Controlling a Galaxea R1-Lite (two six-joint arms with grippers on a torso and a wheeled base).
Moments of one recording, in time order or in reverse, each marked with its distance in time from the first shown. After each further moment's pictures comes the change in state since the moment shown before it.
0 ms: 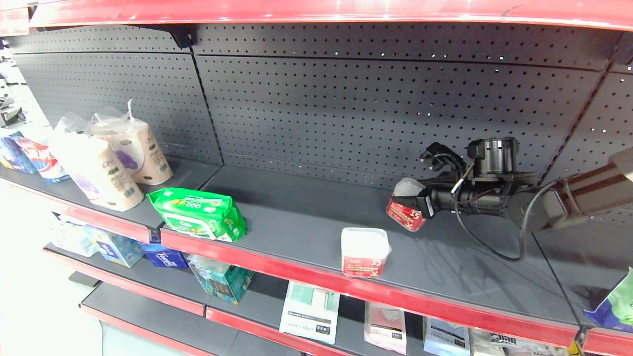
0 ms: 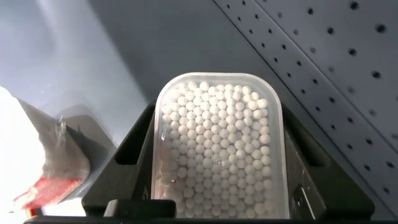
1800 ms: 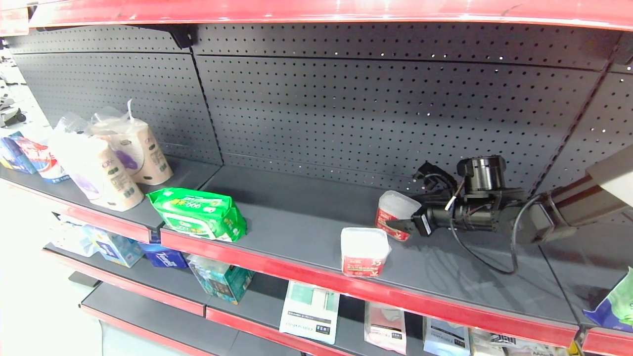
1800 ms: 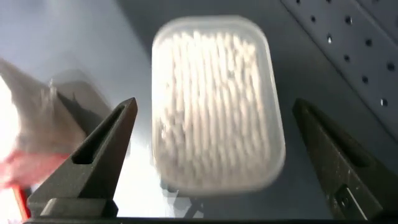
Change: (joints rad) left arm 0.000 0.001 0.000 0.000 -0.002 0.002; right arm 0.001 0.044 0.066 -0.008 -0.007 -0.032
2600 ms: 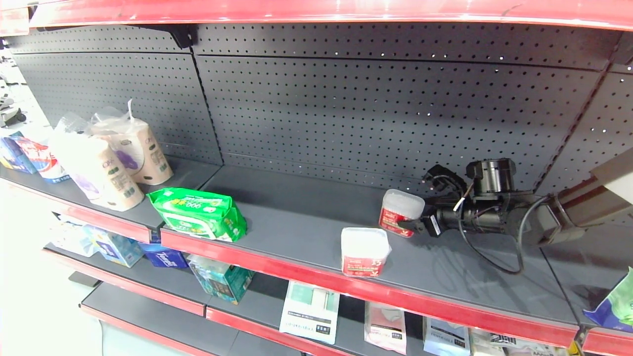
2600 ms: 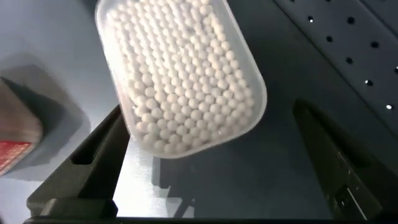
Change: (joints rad) left arm 0.000 0.000 0.000 0.000 -0.002 0.006; right arm -0.049 0.006 0.018 -0.008 -0.061 0.006
